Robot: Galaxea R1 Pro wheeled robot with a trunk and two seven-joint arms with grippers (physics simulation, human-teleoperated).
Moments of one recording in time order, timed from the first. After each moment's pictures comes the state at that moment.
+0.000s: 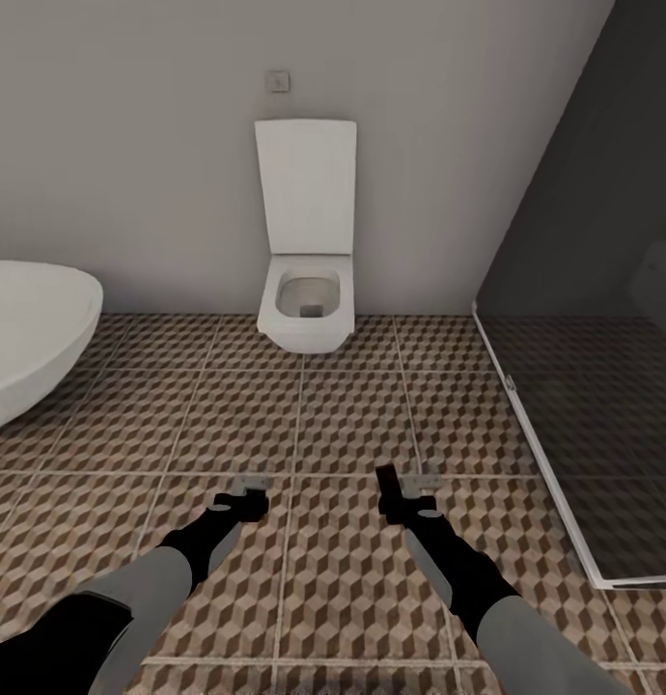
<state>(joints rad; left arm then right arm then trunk) -0.88 -0.05 -0.26 -0.18 0.16 0.08 0.14 -0.66 0.04 0.40 -0.72 -0.35 0.33 -0.32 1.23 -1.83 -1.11</state>
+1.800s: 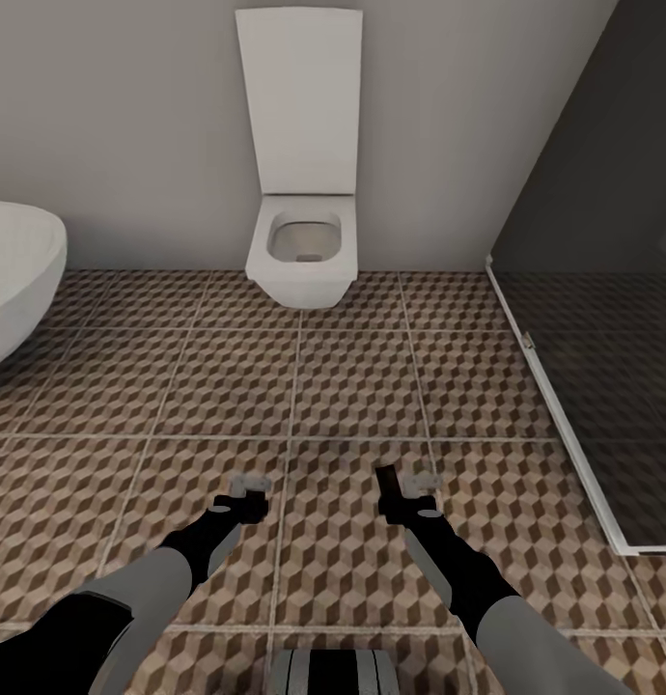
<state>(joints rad) -0.88 -0.05 -0.26 -0.17 0.16 0.08 0.14 -0.66 0.04 0.40 -0.72 -0.35 0.33 -0.32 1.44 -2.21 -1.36</state>
